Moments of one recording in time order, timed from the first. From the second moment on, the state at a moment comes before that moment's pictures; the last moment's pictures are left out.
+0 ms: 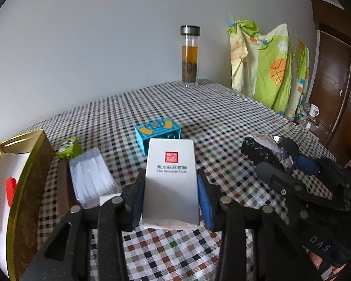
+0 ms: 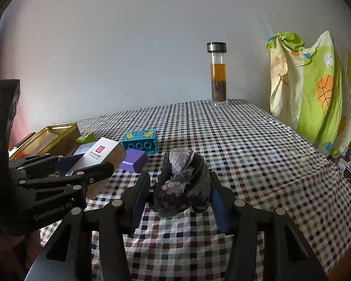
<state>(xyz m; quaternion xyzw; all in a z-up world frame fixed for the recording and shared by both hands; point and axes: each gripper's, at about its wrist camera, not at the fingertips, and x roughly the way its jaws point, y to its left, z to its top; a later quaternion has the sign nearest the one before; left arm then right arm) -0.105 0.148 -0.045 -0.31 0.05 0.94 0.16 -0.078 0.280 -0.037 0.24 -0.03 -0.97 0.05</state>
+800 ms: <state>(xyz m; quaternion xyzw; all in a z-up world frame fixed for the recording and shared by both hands) -0.083 0.145 -0.031 -0.25 0.06 0.96 0.14 -0.065 0.279 -0.031 0.20 -0.03 -0.98 0.05</state>
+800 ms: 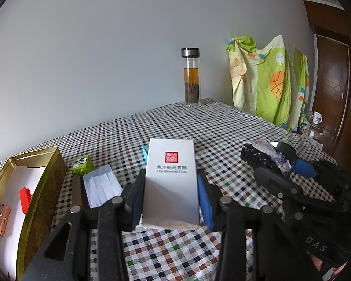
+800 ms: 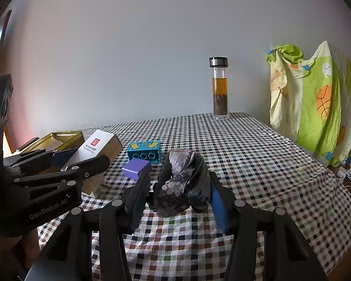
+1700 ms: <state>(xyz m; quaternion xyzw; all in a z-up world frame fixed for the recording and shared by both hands) -0.068 0.090 -0.028 -0.23 0.01 0.97 0.09 -0.053 0.270 -0.027 0.16 -0.01 -0.99 0.05</state>
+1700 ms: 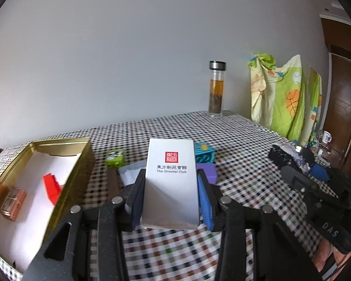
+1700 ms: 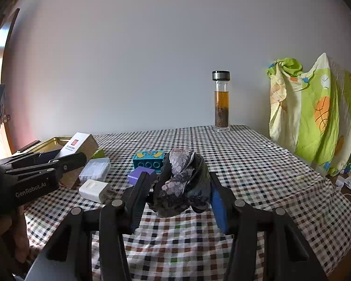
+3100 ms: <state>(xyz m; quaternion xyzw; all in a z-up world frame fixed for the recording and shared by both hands) -0.045 -0.011 -0.035 -0.22 -0.03 0.98 0.03 -0.045 0.136 -0.027 0.18 0.04 -0.96 0.18</state>
